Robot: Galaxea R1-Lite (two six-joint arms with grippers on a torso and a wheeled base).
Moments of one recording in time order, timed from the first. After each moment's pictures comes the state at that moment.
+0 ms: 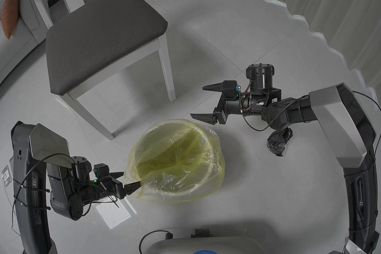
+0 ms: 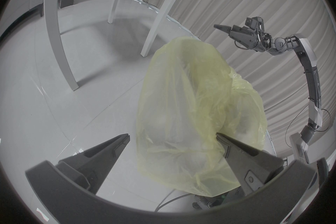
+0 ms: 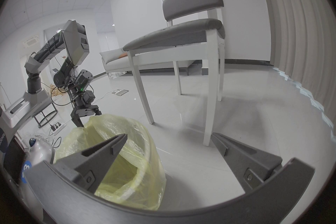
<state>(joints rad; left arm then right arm) -0.06 2.46 -0.39 -1.55 -0.61 0.00 0.41 2.45 -1.78 -0.41 0.67 -0.52</state>
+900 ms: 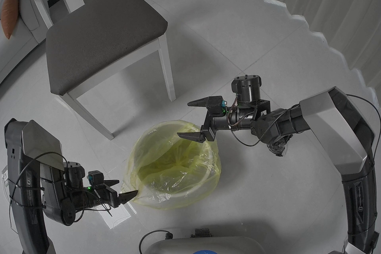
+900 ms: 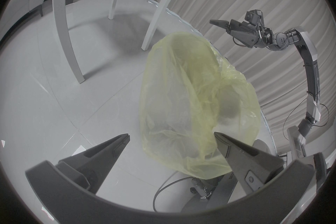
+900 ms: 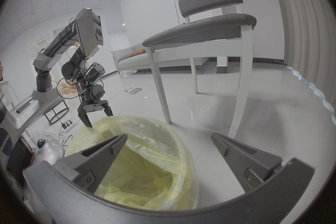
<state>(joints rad) -0.04 2.40 -0.24 -1.55 -0.61 0.08 0.49 2.44 -1.65 -0.44 0.67 -0.55</state>
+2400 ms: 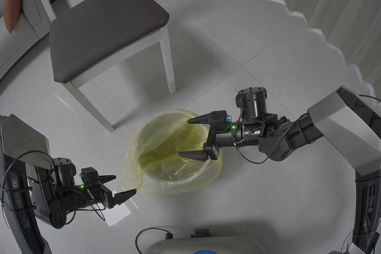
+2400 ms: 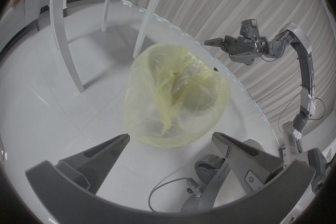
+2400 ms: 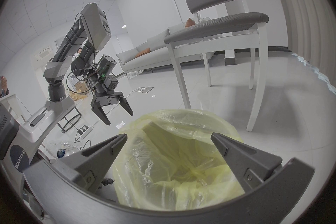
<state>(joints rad) -0.05 2.23 -0.14 -1.55 -0.61 0.12 0.53 2.32 -1.37 -0.57 0.67 -0.47</state>
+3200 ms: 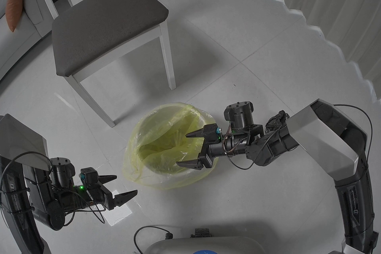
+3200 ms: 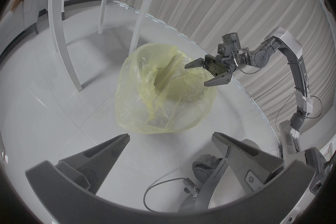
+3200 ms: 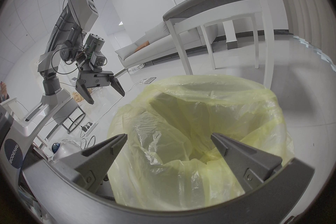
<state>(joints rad) -0.07 2.19 -0.11 -1.55 -0.61 0.12 0.53 2.50 -1.50 -0.51 0.67 -0.46</state>
